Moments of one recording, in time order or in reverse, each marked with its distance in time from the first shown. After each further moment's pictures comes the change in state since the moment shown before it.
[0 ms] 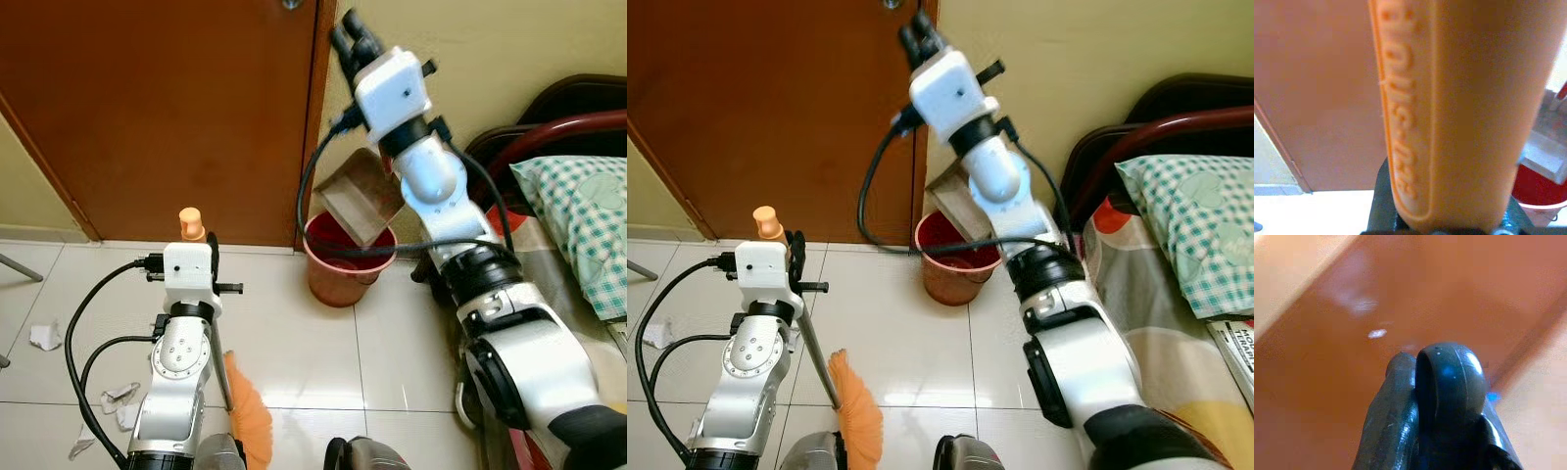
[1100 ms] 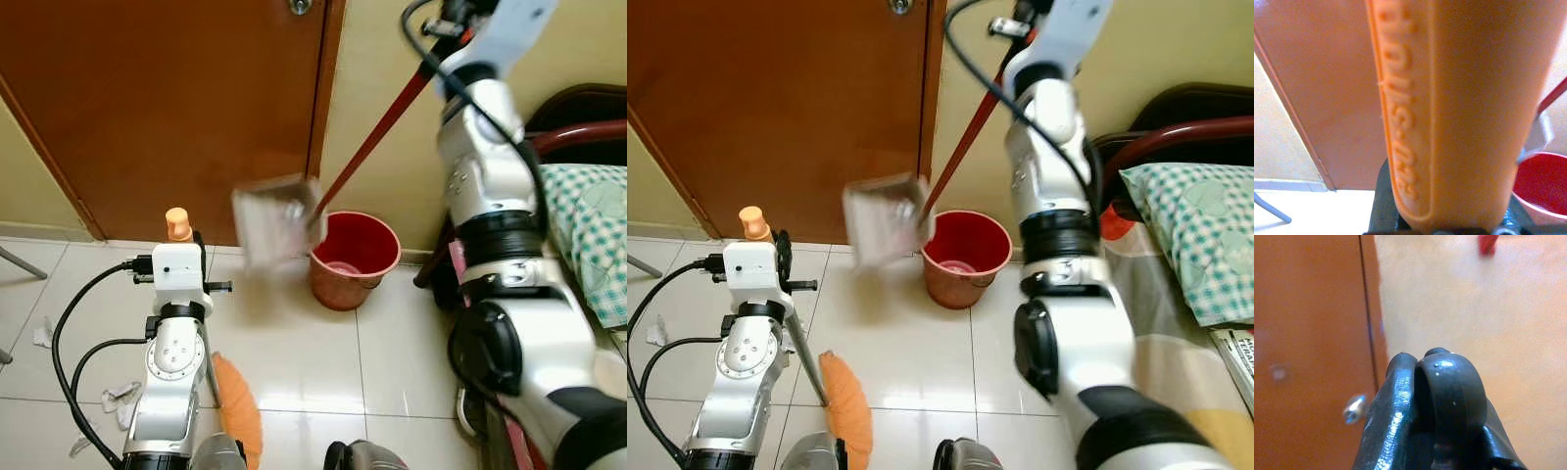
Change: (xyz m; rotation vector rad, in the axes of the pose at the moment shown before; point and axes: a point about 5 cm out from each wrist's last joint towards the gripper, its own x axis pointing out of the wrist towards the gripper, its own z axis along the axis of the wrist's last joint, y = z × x) left arm 0.000 0.012 -0.001 0.026 -0.011 0.076; right arm 0.001 -0.136 -0.006 0.535 0.208 -0.773
